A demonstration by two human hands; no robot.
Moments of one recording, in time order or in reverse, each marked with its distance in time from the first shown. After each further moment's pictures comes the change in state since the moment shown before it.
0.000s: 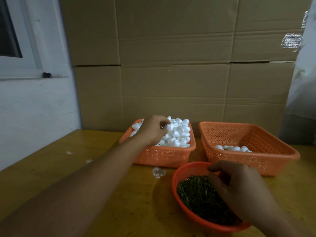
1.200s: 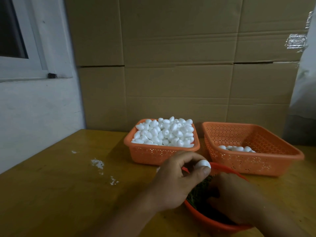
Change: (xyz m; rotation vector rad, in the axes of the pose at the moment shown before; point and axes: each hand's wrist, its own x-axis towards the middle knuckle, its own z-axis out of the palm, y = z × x) left_hand -0.130 0.040 0.037 -0.536 -0.139 0.206; right_hand 0.009 -0.003 0.015 -0.383 -0.473 -0.052
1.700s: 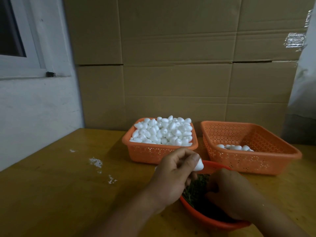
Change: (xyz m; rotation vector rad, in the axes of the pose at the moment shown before) left_hand -0.003 0.004 0.003 -0.198 0.027 -0.135; right_hand 0.002 0.000 -0.005 0.124 0.029 0.076
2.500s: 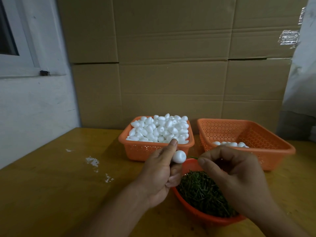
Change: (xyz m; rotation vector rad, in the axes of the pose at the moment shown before) left_hand 0.004 0.007 -0.004 -0.469 0.087 -0.268; right_hand -0.025 -0.013 -0.011 0.887 0.583 -0.372
